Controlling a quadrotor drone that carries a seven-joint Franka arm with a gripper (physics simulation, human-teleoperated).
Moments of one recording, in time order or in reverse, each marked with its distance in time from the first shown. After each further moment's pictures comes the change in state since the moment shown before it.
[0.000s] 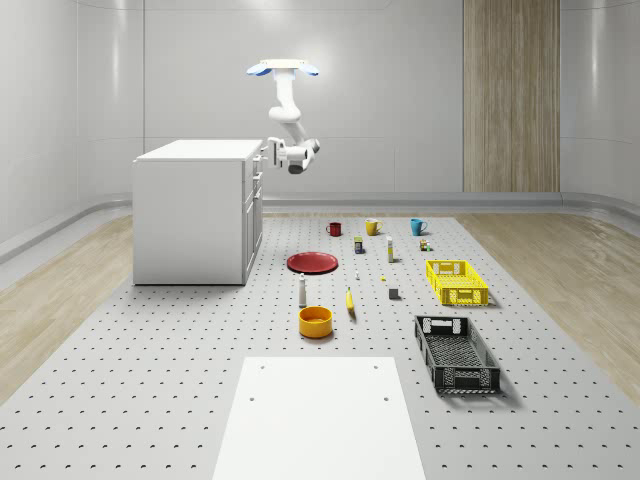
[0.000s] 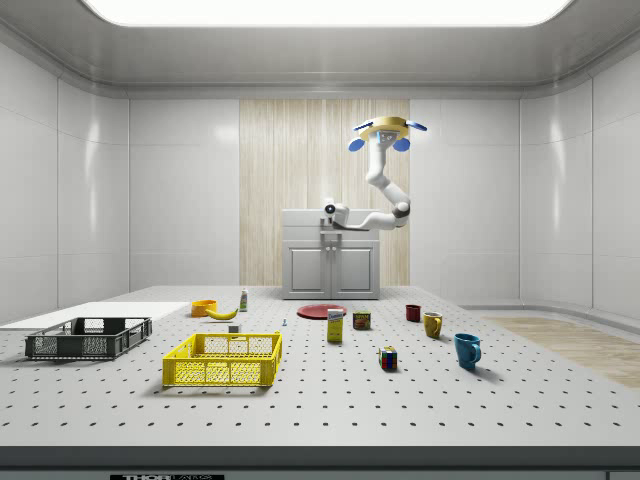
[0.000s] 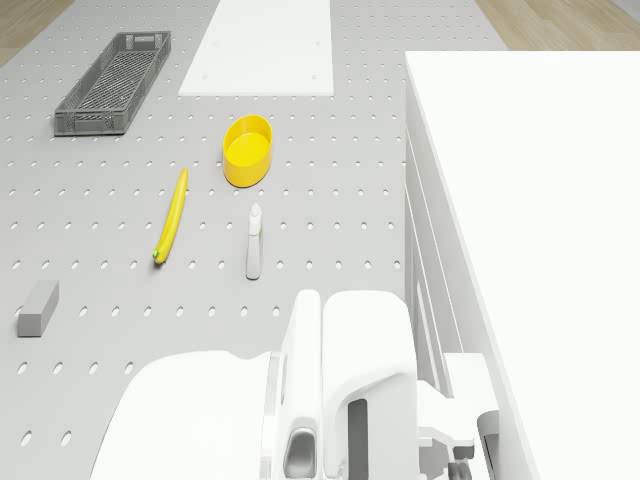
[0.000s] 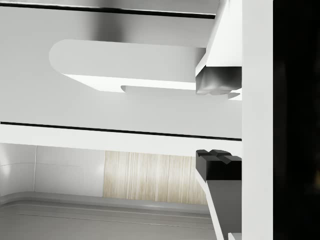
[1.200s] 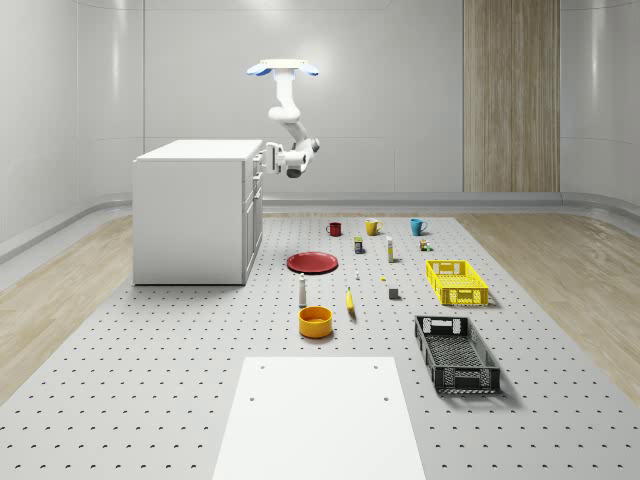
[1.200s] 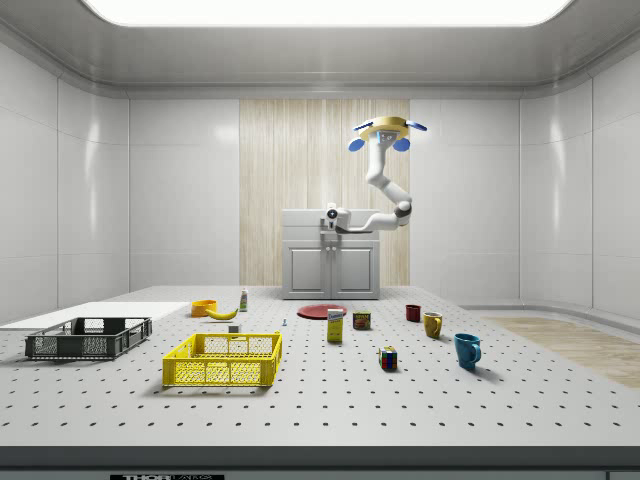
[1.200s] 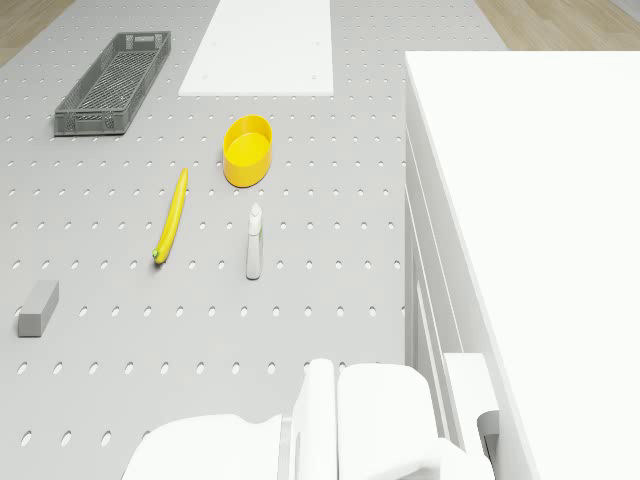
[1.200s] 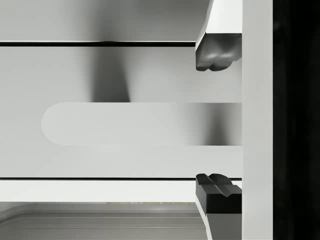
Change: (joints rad) arm 0.006 -0.050 0.052 0.019 -0.016 0.007 0.178
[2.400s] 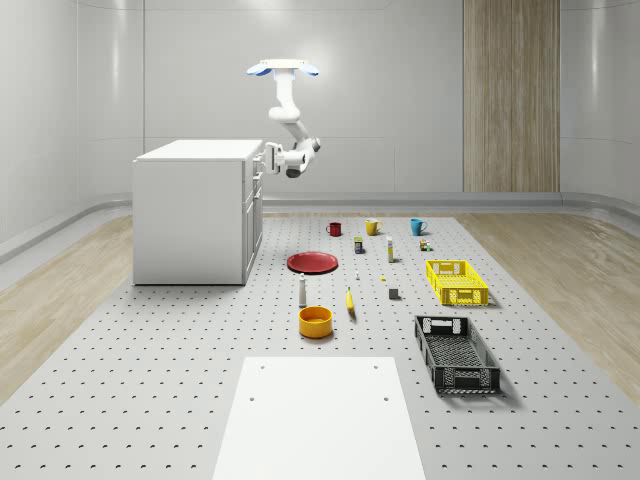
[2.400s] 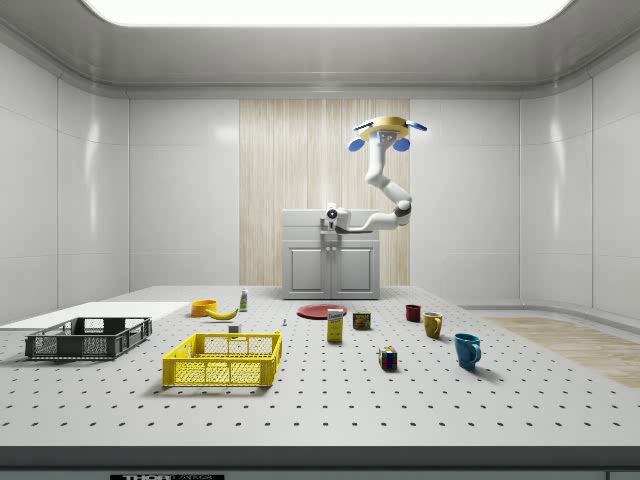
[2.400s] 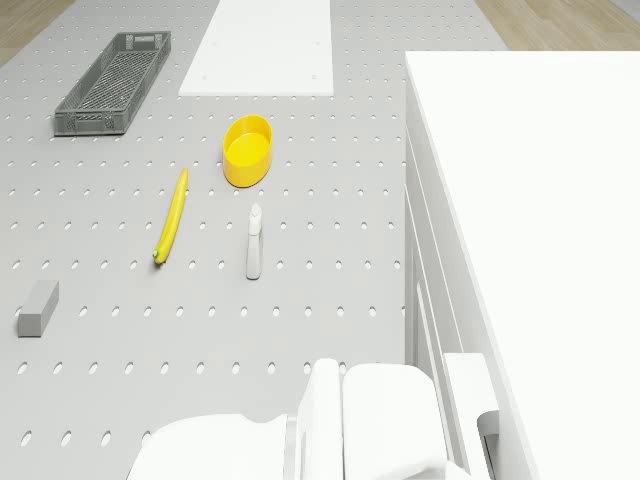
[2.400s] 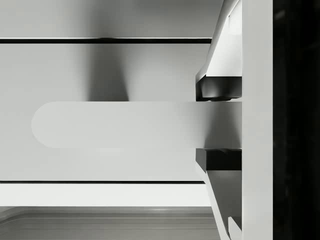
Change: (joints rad) arm 0.033 -0.014 -0.008 -0.004 -0.007 0.031 0.008
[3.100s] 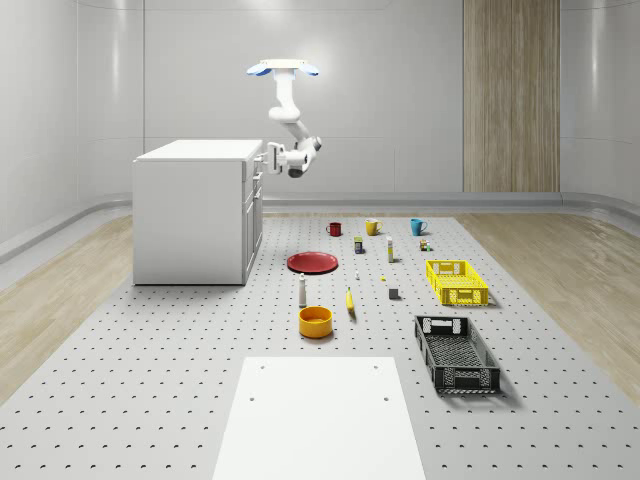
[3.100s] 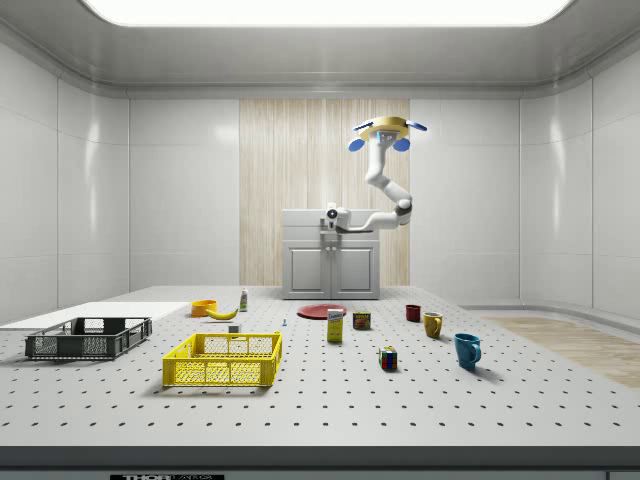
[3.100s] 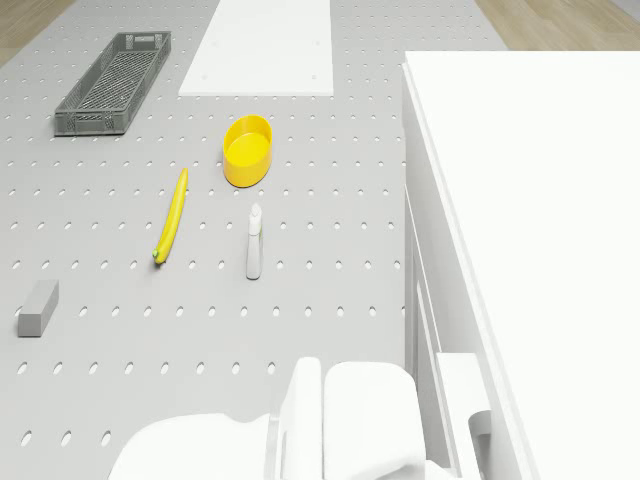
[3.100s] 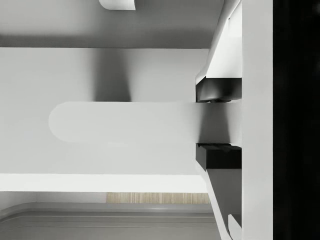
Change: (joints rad) arm 0.009 -0.020 -0.046 0.010 -0.050 -0.018 0.010
